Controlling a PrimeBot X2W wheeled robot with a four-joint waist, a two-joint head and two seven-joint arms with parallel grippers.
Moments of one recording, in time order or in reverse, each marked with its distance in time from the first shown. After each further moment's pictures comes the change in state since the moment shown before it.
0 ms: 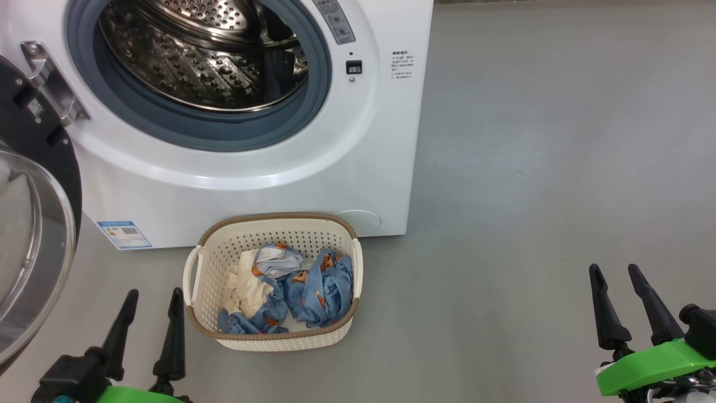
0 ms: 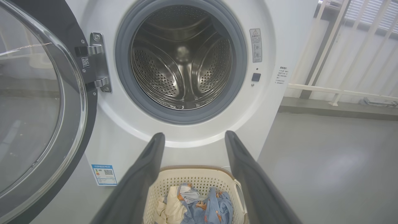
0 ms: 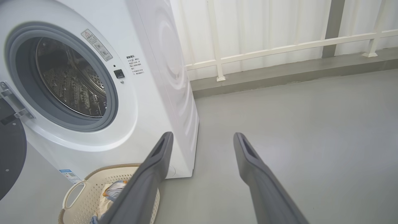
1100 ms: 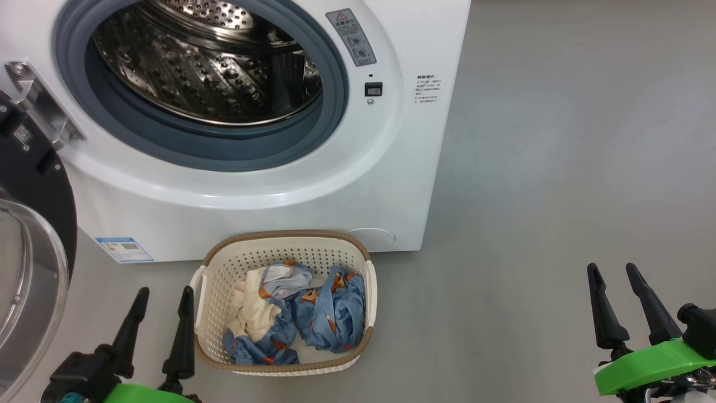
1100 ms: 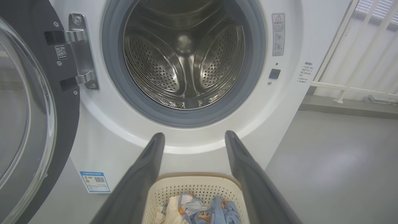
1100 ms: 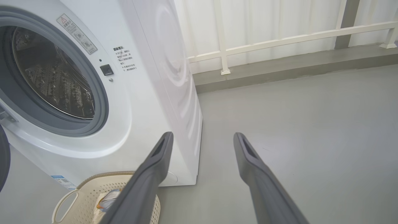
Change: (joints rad) left arm -0.007 -0.003 -0.031 -0.001 -0.010 0.000 0.000; right arm -0.001 0.004 0.003 -0.004 0.000 0.000 0.000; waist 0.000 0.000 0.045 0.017
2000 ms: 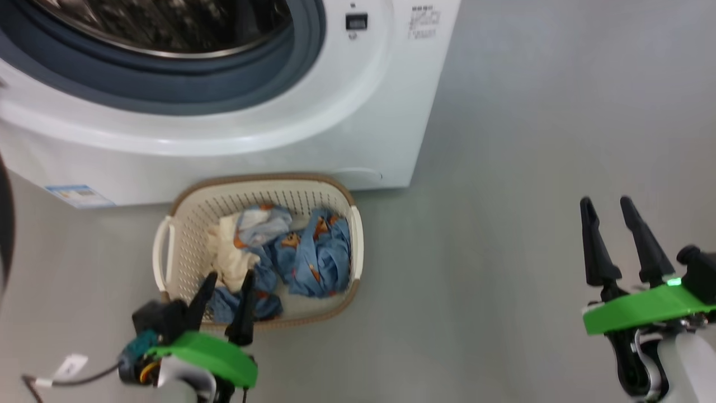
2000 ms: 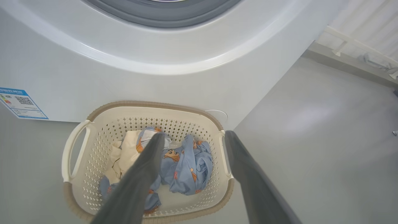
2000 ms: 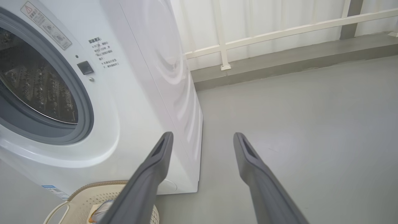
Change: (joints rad) left arm -0.242 -0.082 -0.173 0.394 -0.104 0.000 0.000; right arm -0.143 0.028 0.003 -0.030 -0.003 0.000 0.000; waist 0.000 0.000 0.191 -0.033
